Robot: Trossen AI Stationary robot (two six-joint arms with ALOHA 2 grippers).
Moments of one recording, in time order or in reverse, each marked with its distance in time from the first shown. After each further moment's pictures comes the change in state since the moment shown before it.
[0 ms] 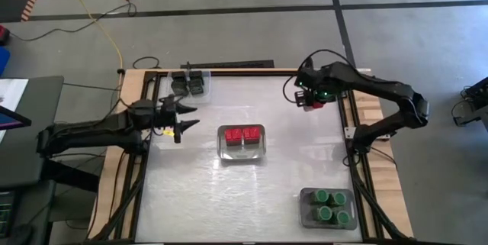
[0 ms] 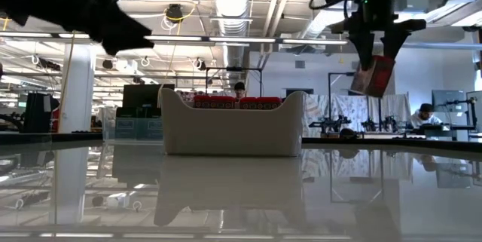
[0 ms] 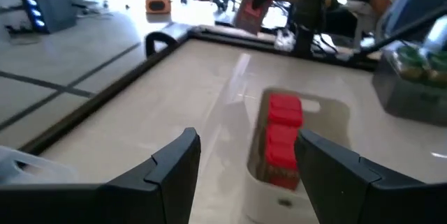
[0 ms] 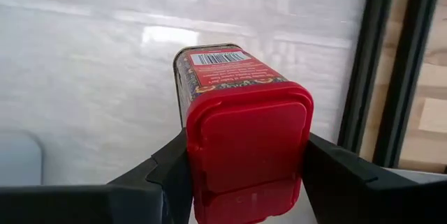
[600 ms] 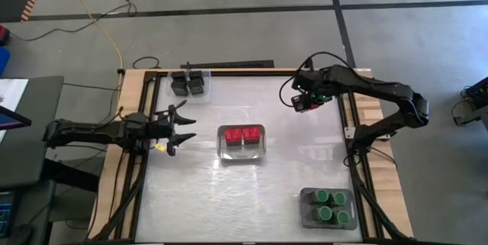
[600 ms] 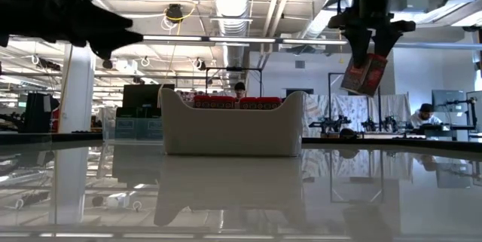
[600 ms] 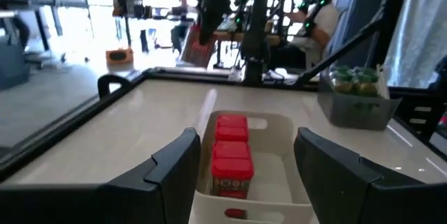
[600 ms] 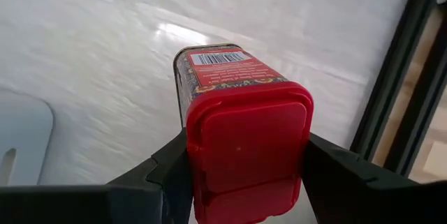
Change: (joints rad) left arm -0.224 -0.177 -0.201 0.203 -0.071 0.034; right arm 0.048 0.001 0.000 0.064 0.001 -0.142
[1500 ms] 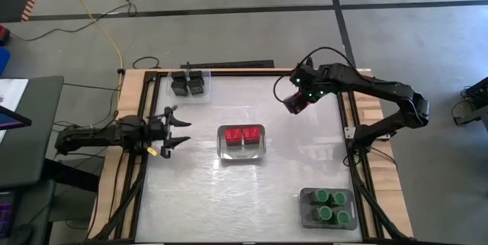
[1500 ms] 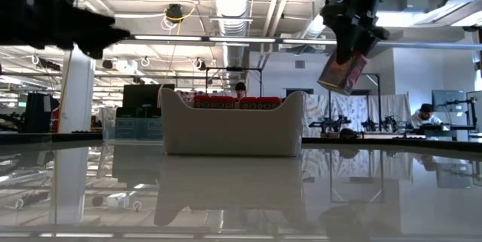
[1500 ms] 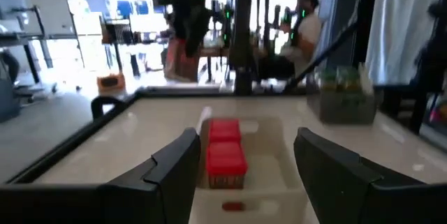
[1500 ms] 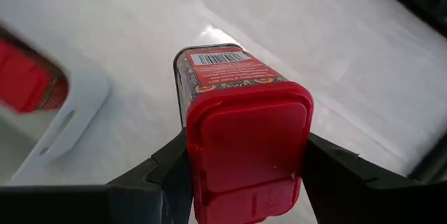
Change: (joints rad) left arm 0.000 -0.305 -0.123 -0.139 0.060 0.072; right arm -0.023 -0.002 0.000 0.182 -0.128 -0.342
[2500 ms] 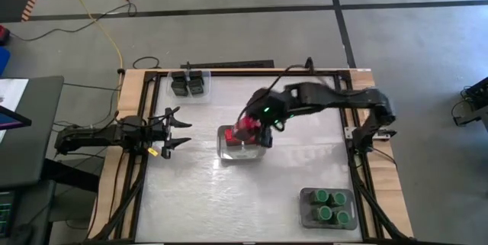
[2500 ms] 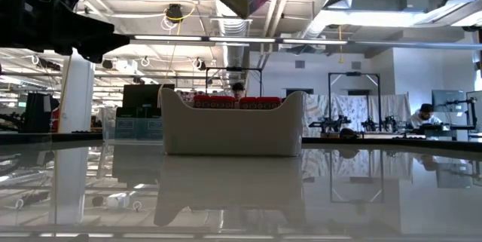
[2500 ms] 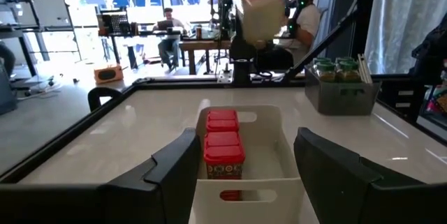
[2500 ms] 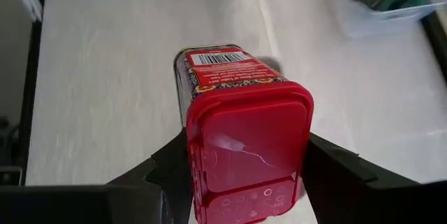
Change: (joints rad) left arm 0.000 0.007 -0.003 -0.043 0.003 0.005; right arm 0.424 0.372 0.607 0.112 -0.074 -0.336
